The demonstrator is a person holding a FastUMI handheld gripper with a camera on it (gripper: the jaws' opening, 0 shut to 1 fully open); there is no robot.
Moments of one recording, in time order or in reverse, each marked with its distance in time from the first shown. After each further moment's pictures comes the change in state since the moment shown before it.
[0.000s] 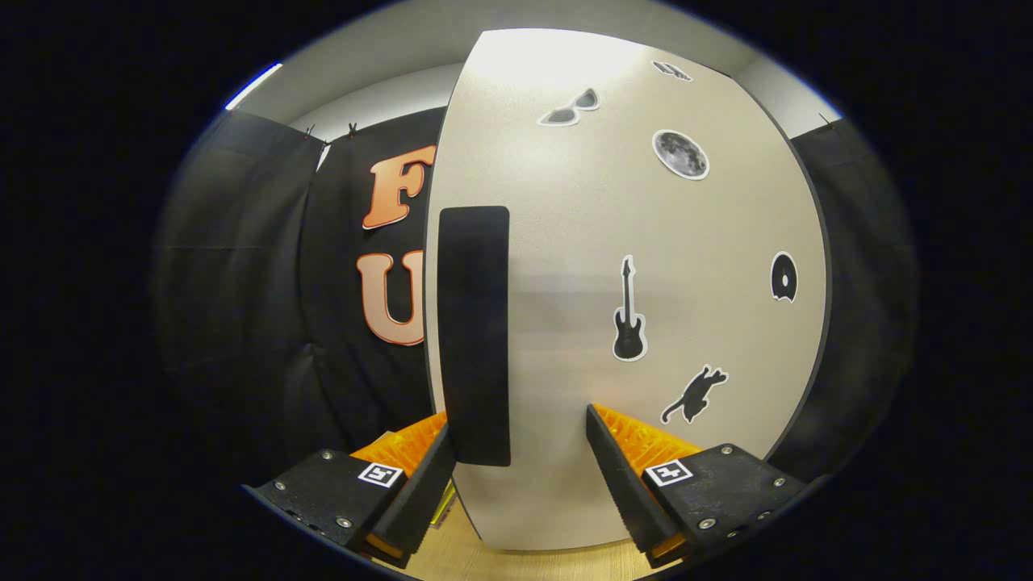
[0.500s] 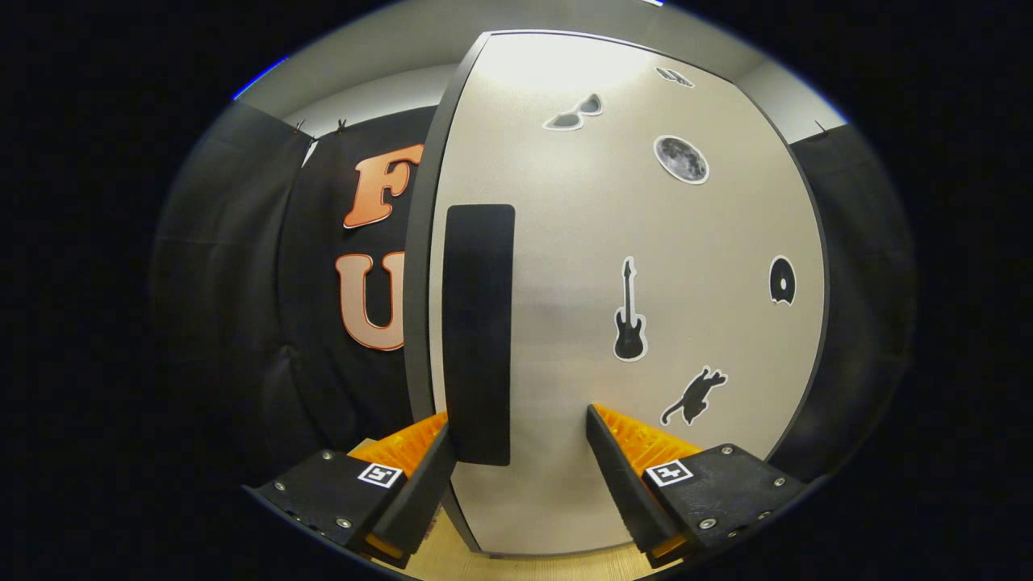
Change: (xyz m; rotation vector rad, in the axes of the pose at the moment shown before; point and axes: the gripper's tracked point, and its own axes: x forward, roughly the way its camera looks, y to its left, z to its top) arm 0.009 -0.001 0.001 -0.015 -0.004 -0.064
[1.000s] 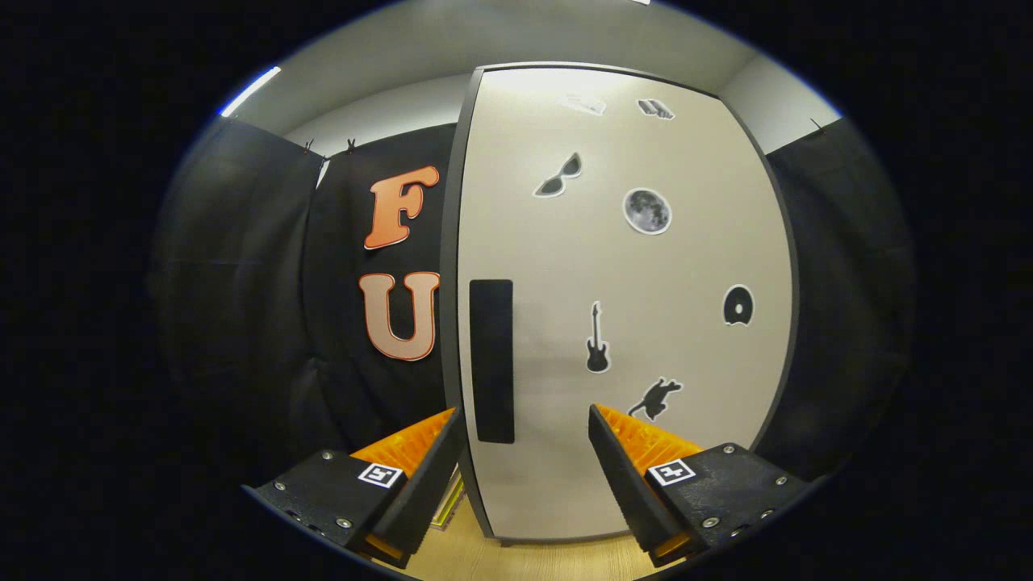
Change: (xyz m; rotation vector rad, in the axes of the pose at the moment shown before) arm -0.064 -0.010 0.024 0.033 -0.020 0.049
